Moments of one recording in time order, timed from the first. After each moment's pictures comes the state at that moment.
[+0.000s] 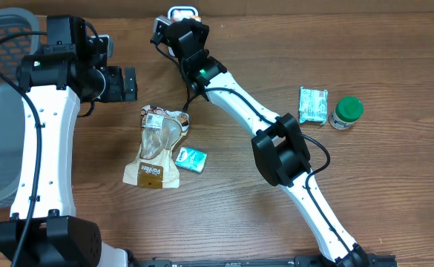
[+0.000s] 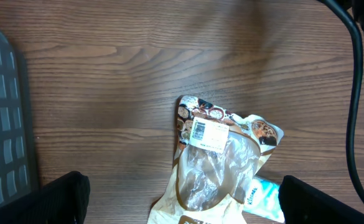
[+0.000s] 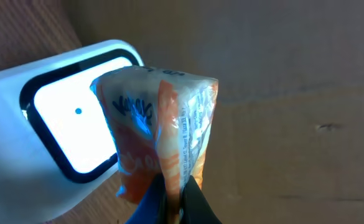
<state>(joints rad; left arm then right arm) 0.07 1.67 1.70 -1.17 0.11 -0.02 0.63 2.69 2.42 -0.12 0.59 -0.99</state>
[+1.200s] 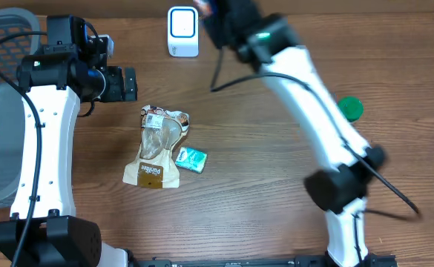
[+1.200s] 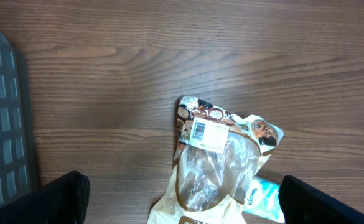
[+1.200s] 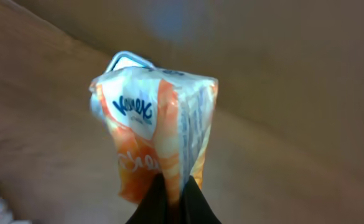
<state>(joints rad) 0.07 1.67 1.70 -1.17 0.11 -0.02 0.53 2.12 2.43 -1.05 0.25 -0.04</state>
